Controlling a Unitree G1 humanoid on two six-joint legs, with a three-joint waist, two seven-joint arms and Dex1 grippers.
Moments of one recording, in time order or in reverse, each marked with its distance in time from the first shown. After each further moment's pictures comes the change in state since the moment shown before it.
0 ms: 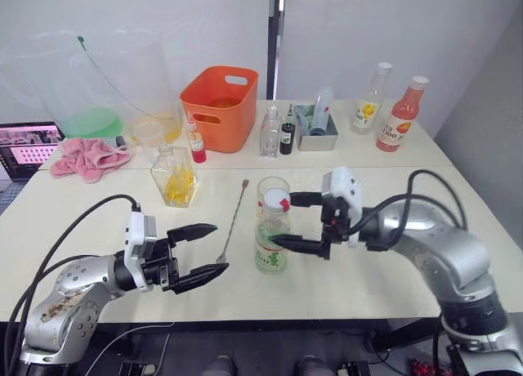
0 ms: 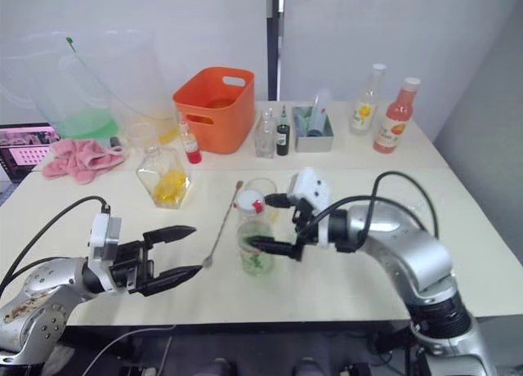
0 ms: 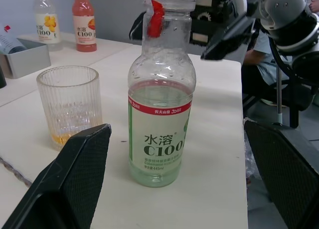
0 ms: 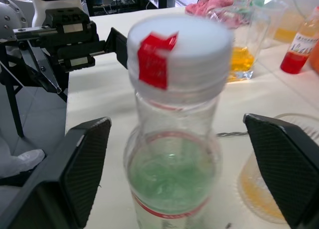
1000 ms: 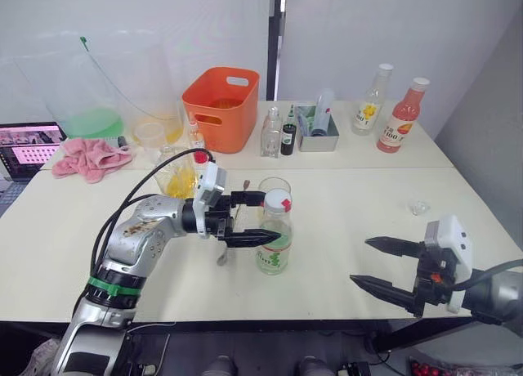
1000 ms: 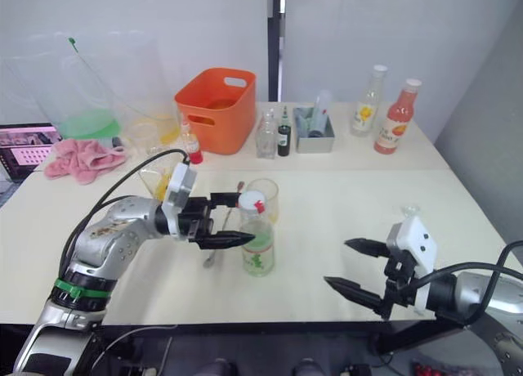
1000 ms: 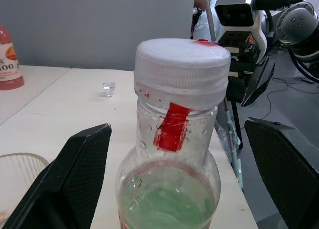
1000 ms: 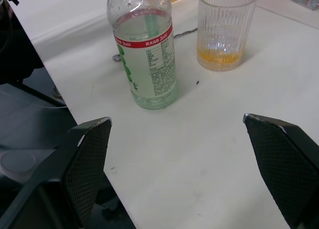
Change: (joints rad) left arm -0.582 -0.180 -0.330 0.357 0.118 0.079 -0.128; right arm 0.721 -0.160 -0.542 -0.283 0.188 0.024 -0.053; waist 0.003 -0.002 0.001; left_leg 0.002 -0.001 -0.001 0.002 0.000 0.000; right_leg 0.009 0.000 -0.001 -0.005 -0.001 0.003
